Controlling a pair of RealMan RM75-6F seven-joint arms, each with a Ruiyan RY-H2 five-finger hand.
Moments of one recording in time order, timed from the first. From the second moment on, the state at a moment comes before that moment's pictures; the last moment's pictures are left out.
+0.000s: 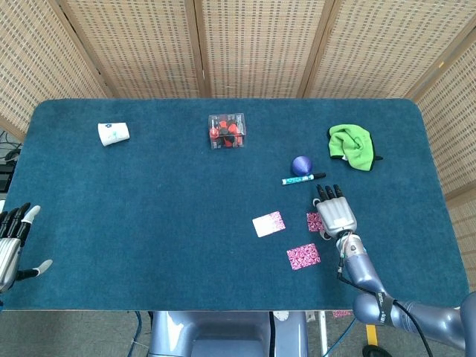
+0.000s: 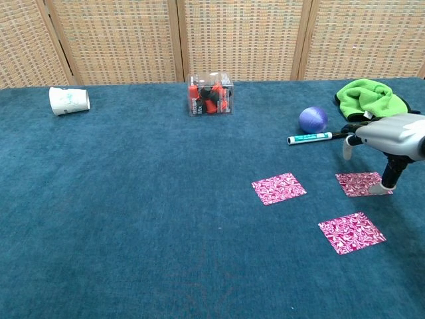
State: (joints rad) left arm -0.09 -1.08 -0.03 -1.65 1.43 1.42 0.09; right arm 0.76 -1.47 0.05 -1.49 -0.75 0.99 -0.75
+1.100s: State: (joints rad) left arm -0.09 -1.09 -0.03 -1.66 1.42 1.42 0.11; right arm 0.71 -1.53 0.03 -1.29 -0.91 0.90 -0.58
